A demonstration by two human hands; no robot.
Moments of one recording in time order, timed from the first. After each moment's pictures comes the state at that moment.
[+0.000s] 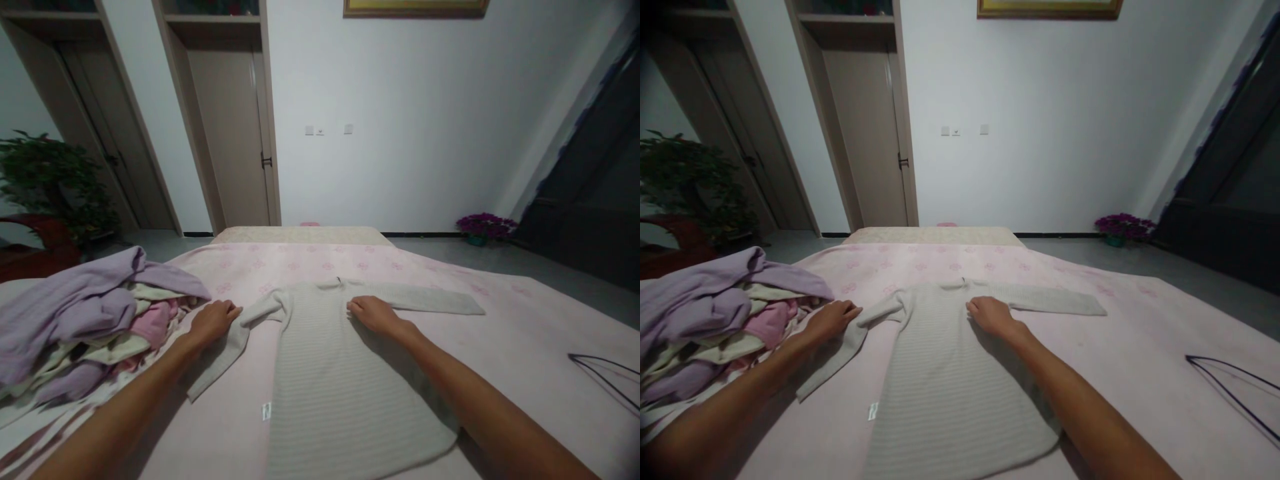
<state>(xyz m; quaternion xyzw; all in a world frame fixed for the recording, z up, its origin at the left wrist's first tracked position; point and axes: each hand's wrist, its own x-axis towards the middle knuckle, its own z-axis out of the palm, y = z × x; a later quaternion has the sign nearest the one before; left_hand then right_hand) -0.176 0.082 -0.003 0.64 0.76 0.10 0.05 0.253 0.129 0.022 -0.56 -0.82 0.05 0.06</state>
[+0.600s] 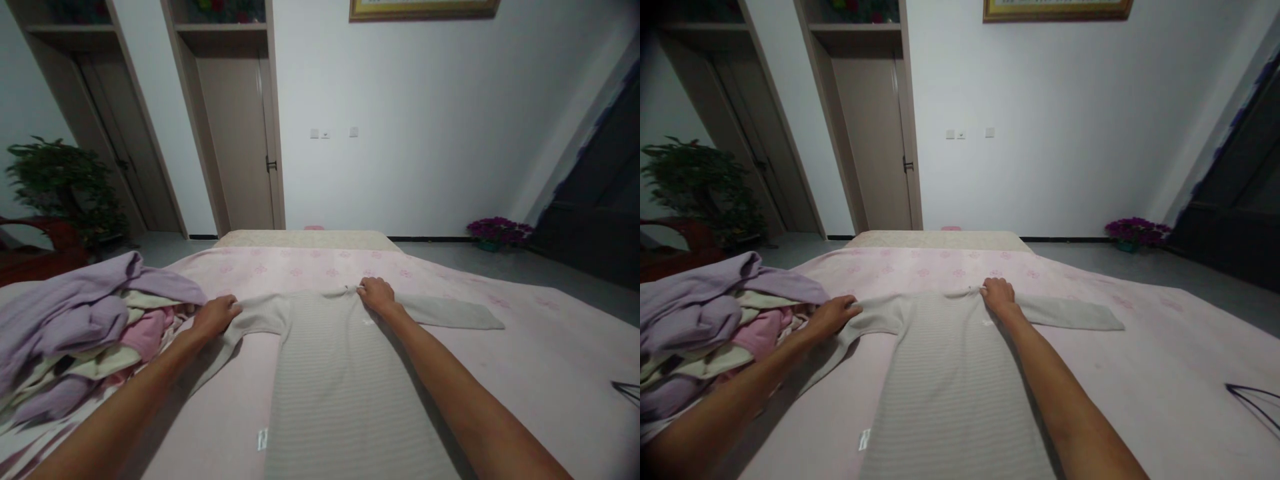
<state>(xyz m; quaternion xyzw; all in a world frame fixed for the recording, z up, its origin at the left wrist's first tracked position) -0.187 0.119 0.002 0.65 0.75 0.14 0.06 0.261 0.246 0.000 -0.65 -0.75 -0.05 0.10</state>
